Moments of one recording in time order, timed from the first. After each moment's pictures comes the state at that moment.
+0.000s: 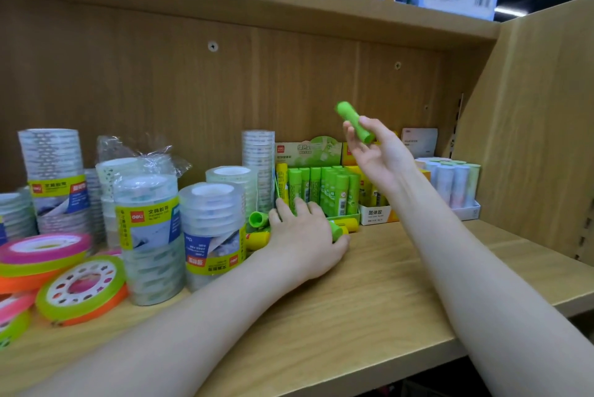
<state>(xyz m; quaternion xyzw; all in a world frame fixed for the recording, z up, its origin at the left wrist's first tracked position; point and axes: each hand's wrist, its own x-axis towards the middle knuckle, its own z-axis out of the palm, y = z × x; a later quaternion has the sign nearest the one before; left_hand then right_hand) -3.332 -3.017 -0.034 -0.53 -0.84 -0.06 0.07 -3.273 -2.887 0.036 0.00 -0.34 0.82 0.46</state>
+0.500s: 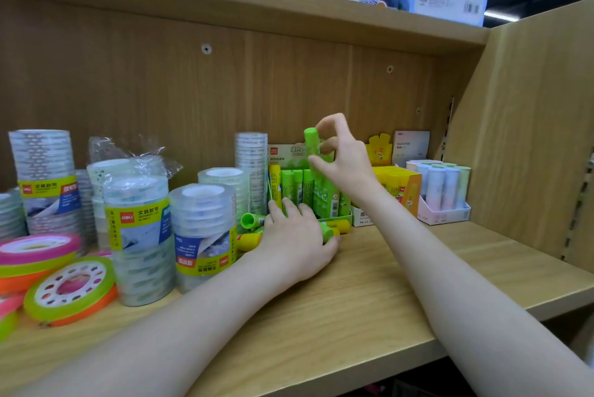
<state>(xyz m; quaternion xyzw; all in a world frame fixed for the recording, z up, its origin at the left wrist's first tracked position) -3.330 -3.017 -0.033 -0.52 -0.85 -0.06 0.06 -3.291 -2.891 0.014 -0.13 -0.85 0.14 0.50</state>
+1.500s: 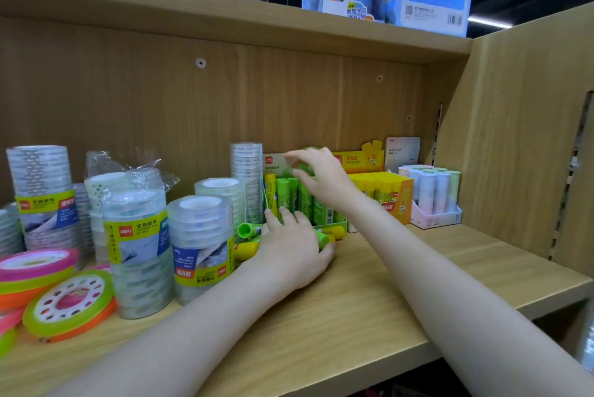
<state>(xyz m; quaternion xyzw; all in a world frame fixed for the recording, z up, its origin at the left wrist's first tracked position) -3.330 -3.017 -0.034 -0.53 -0.85 -0.06 0.07 -3.310 -2.892 0.009 -0.18 -0.91 0.04 0.37</state>
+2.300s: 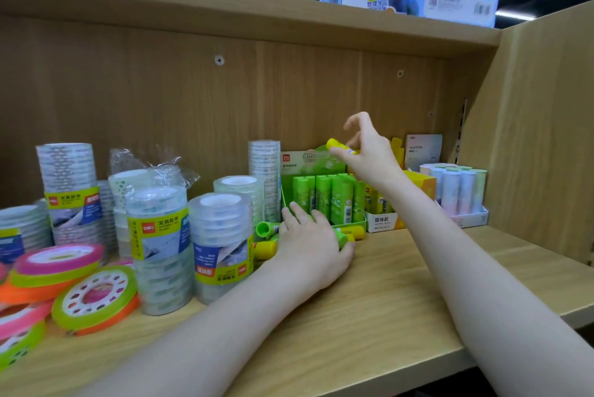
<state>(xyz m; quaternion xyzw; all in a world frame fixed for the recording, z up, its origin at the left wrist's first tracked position) -3.329 -3.018 -0.033 -0.52 -0.85 -0.07 0.05 -3.284 -2.881 0.033 -0.20 -0.83 0.18 0.48</state>
